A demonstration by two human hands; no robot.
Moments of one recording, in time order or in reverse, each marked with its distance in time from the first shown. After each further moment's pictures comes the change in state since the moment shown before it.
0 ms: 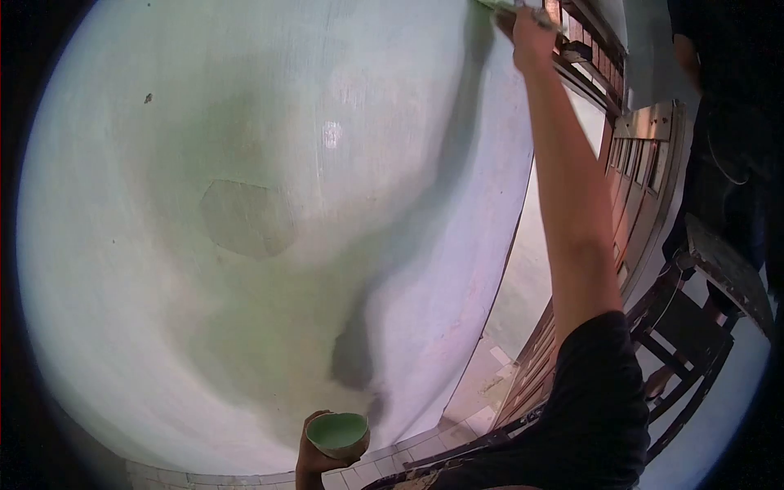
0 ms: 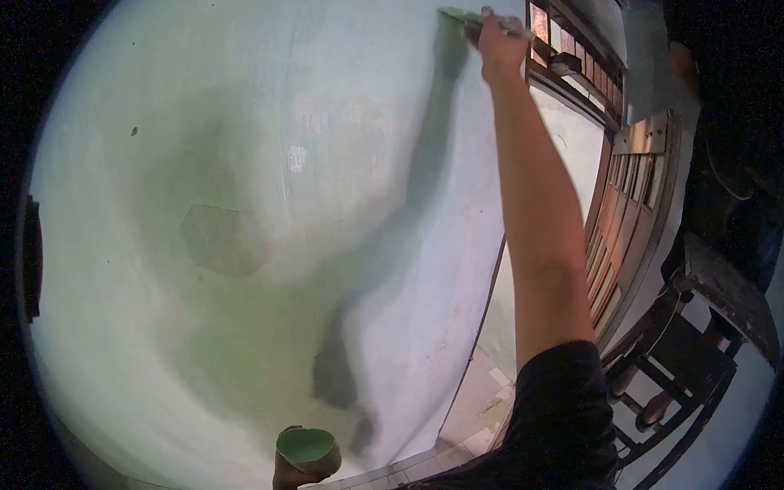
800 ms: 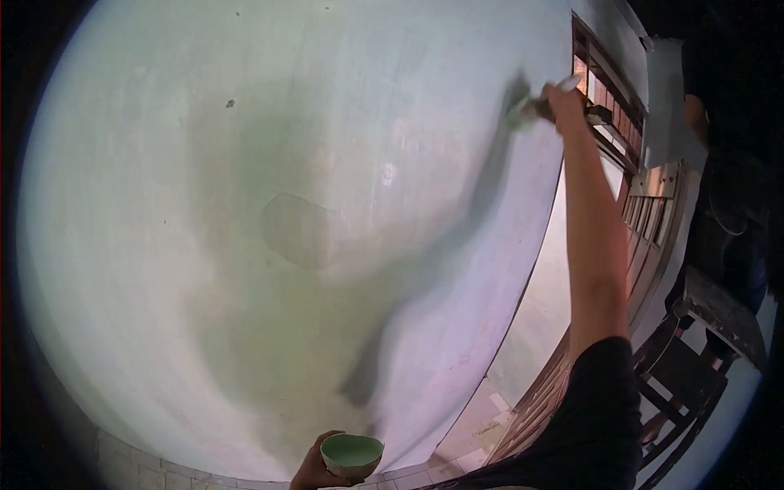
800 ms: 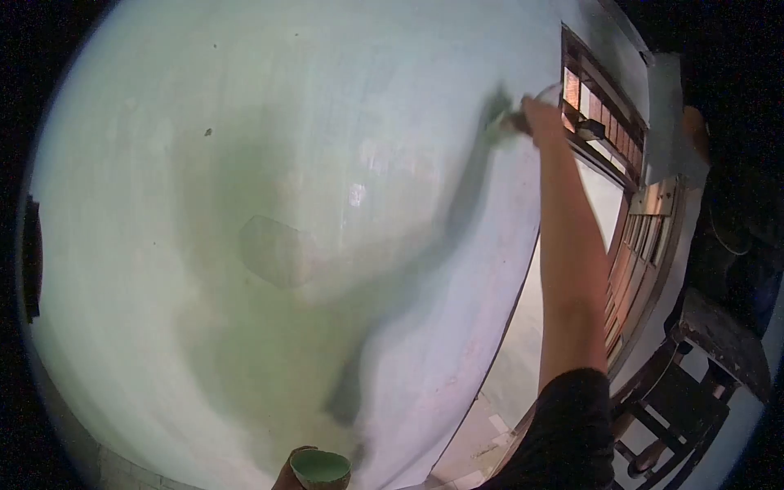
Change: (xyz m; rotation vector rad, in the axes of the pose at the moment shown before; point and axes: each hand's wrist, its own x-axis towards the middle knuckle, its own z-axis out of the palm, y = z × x) left_hand -0.021 0.006 0.004 -0.004 -0.079 -0.065; right_hand 0.060 0.024 -0.027 -0.816 -0.215 0.328
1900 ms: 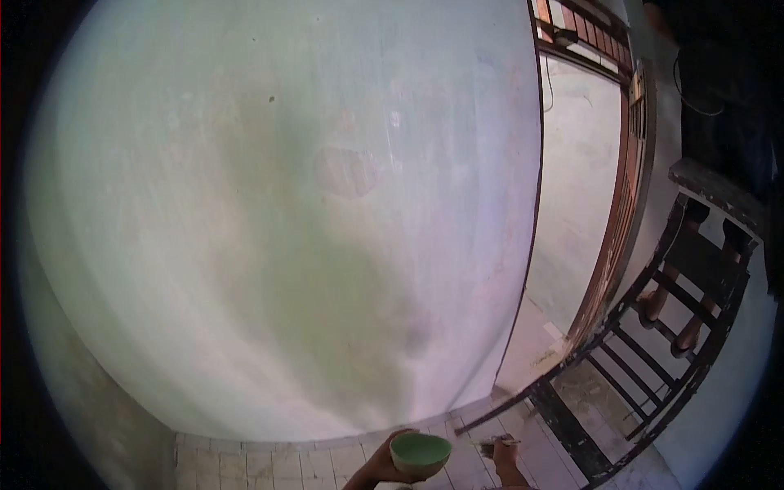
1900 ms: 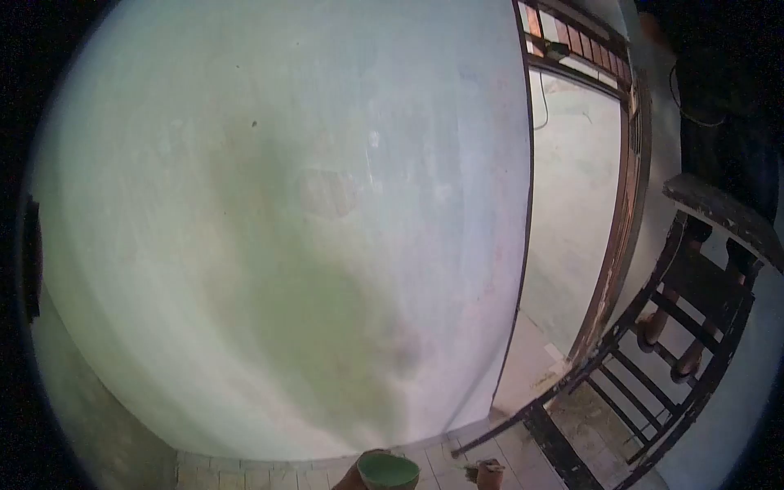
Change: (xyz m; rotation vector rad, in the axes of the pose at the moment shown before) left_hand -0.201 0.024 0.055 -0.111 -0.309 0.061; right_hand -0.929 0.168 -0.254 0.124 -0.306 1.222
